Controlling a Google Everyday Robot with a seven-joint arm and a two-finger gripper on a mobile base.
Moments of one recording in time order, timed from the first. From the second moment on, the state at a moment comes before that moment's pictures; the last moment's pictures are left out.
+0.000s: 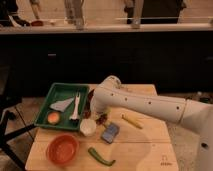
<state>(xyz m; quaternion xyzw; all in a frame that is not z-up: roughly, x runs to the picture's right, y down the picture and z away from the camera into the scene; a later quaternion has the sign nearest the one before) -0.064 0.126 0.767 -0.27 -0.18 0.01 0.95</state>
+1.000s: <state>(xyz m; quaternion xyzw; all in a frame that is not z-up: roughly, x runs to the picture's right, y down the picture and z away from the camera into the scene) -0.090 0.078 0.690 -0.19 -0.30 0.01 0.93</state>
